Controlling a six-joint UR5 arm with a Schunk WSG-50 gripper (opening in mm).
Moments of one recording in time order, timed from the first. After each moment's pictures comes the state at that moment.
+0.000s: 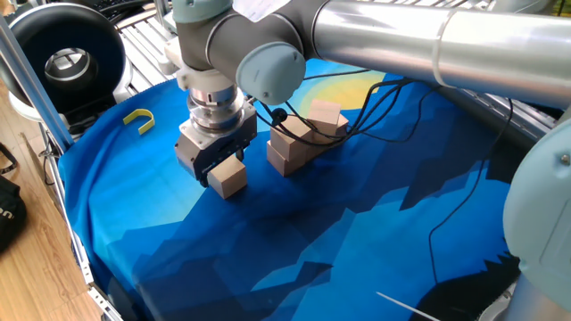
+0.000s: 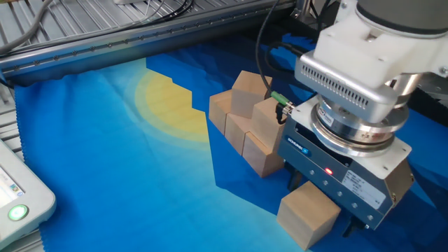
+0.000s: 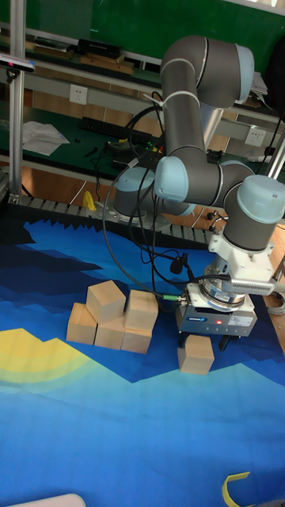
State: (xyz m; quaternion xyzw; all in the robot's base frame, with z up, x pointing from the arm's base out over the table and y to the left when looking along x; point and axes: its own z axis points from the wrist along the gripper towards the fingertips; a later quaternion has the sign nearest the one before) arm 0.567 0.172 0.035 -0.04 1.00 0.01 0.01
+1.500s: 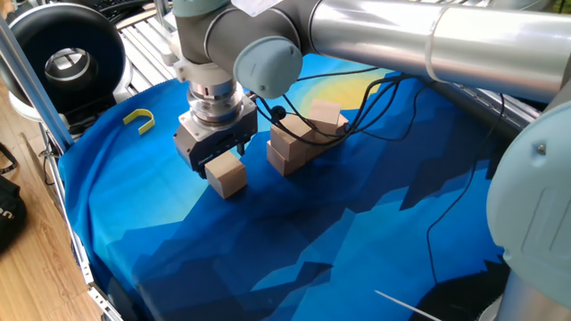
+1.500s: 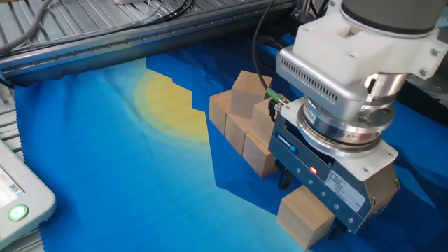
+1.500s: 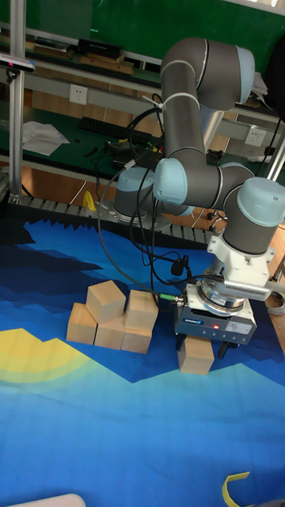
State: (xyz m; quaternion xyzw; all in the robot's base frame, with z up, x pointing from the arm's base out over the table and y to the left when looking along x) arm 0.580 0.166 0.036 0.02 1.00 0.00 0.01
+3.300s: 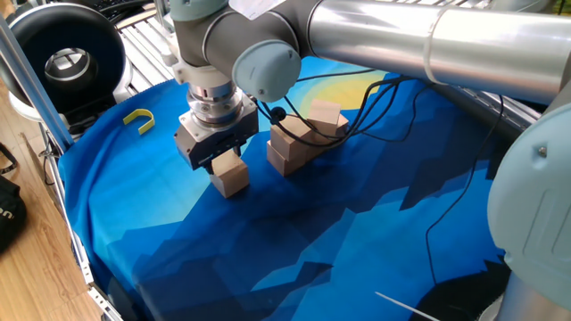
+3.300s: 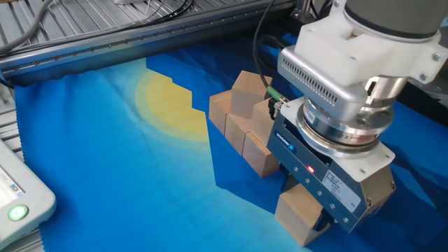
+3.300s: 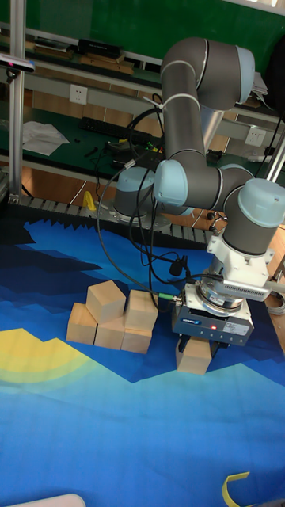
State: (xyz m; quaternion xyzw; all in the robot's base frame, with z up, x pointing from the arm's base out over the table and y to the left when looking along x) arm 0.580 0.161 0.033 0.02 1.00 -0.01 0.02
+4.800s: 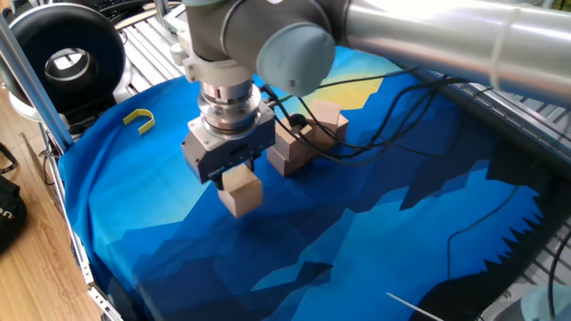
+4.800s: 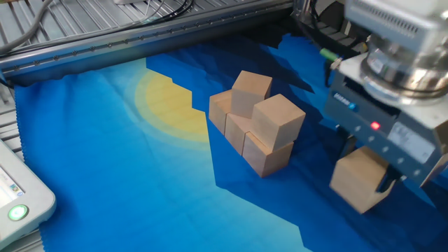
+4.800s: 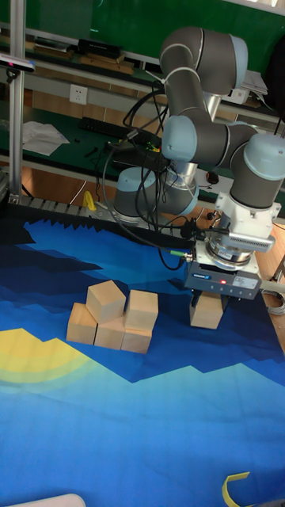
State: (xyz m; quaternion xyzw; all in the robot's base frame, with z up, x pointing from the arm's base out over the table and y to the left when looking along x) arm 0.491 0.183 0.086 0.04 1.00 0.02 -0.02
